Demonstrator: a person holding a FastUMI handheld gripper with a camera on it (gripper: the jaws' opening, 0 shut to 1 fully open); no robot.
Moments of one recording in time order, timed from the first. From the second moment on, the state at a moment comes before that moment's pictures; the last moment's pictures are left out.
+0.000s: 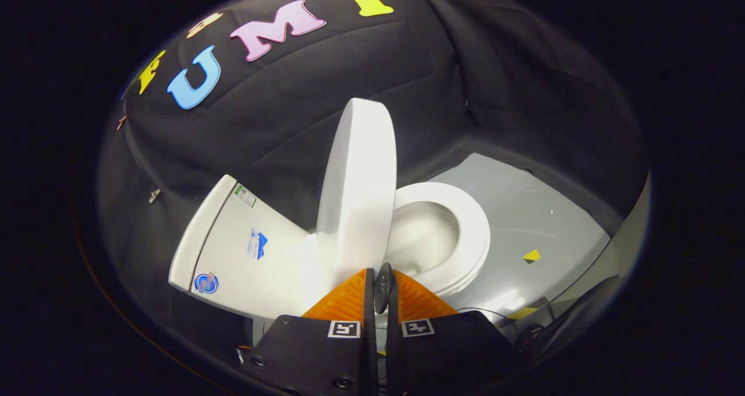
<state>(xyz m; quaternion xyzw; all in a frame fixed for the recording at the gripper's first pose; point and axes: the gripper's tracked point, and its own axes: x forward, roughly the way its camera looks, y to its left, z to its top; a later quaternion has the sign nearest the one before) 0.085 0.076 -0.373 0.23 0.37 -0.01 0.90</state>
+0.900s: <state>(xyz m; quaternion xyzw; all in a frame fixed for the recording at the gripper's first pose) 0.085 0.192 -0.305 0.08 0.30 0.01 0.95</state>
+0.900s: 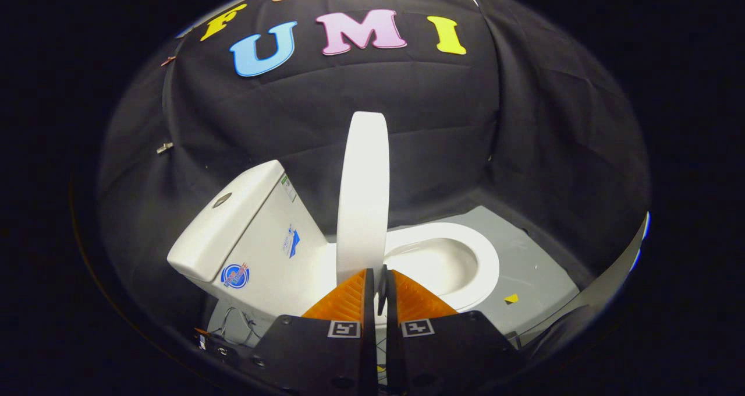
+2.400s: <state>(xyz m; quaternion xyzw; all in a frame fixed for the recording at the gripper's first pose) 0.072 0.344 -0.287 -0.09 0.23 0.07 0.97</state>
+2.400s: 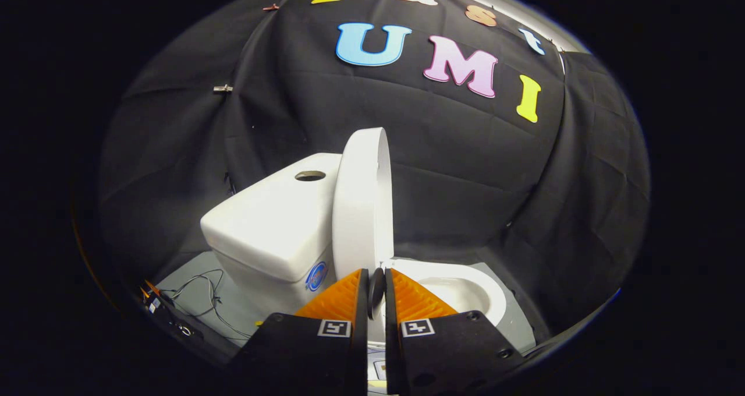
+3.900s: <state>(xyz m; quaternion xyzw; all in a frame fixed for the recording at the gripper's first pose) 0.057 0.353 -0.249 -0.10 0.20 0.13 0.97</state>
